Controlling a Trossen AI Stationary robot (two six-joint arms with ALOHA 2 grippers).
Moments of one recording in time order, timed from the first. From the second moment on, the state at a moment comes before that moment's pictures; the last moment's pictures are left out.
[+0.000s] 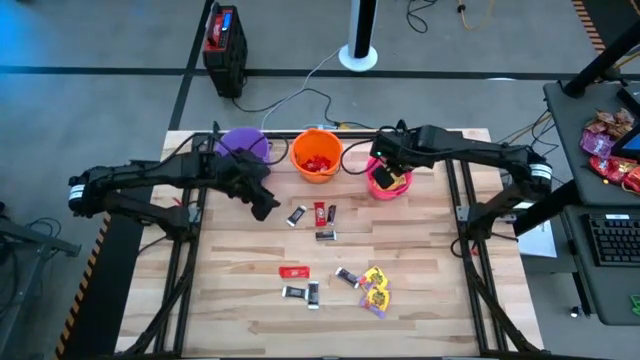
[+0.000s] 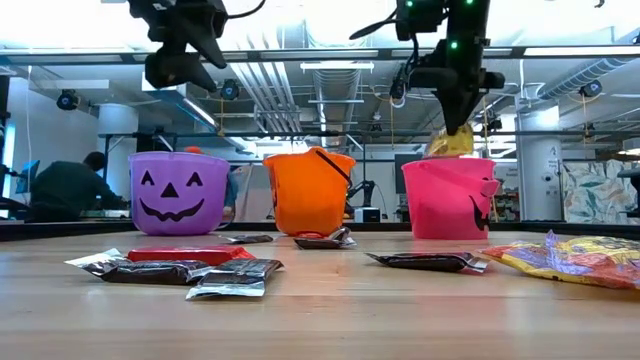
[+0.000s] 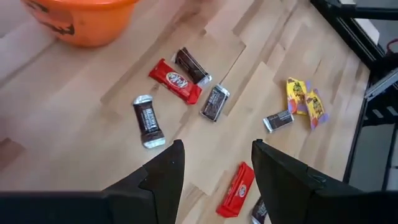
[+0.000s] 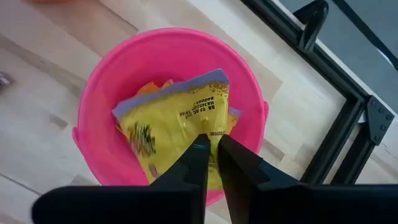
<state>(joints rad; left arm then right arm) 0.16 1.13 1.06 -0.78 0.09 -0.60 -0.35 1.52 1.37 -1.22 0.35 0.52</state>
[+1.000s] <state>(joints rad) 0.13 1.86 1.36 -0.94 0.01 -0.67 -0.35 1.45 1.37 -1.19 0.33 0.51</state>
